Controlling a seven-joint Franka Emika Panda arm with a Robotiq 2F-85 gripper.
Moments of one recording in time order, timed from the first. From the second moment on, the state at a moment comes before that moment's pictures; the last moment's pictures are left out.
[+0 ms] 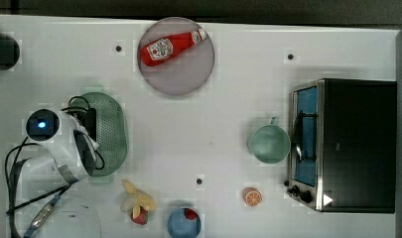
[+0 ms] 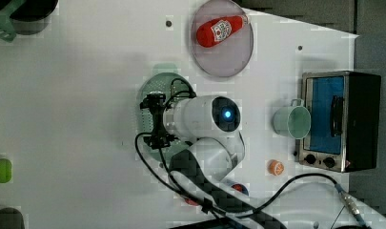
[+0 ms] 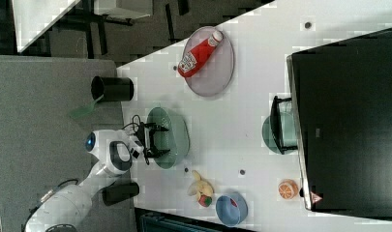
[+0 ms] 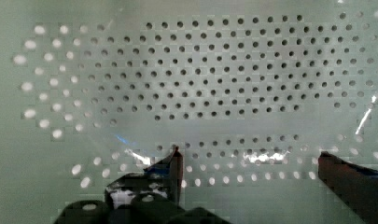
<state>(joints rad) 0.57 0.65 0.09 -1.96 0.18 1.03 1.21</state>
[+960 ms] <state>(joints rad) 0.67 0.68 0.08 -1.88 0.24 0.94 1.15</state>
